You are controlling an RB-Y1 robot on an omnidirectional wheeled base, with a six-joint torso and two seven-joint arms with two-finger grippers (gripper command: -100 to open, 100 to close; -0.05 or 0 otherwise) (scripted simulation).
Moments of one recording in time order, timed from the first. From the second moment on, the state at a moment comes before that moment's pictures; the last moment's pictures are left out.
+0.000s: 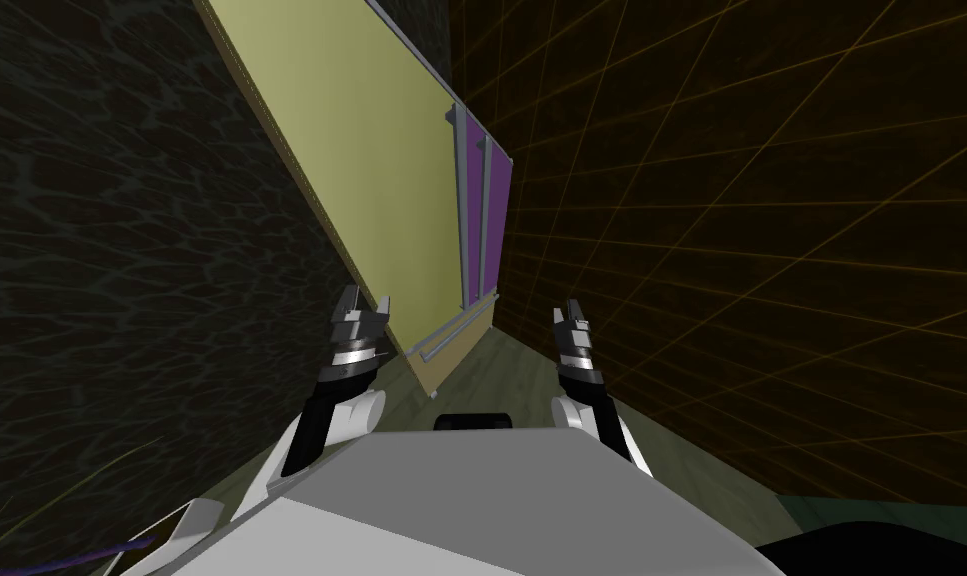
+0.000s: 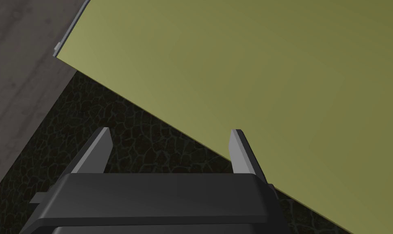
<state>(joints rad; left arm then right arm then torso) 0.48 0.03 0.07 -2.30 0.00 -0.42 0.17 0.55 -0.01 0.03 -2.31 -0.02 -0.38 0.09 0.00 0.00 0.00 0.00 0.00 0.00</state>
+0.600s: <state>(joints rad) 0.48 0.03 0.07 -2.30 0.00 -0.42 0.17 0.55 -0.01 0.03 -2.31 -0.02 -0.38 0.09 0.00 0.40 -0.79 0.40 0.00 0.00</state>
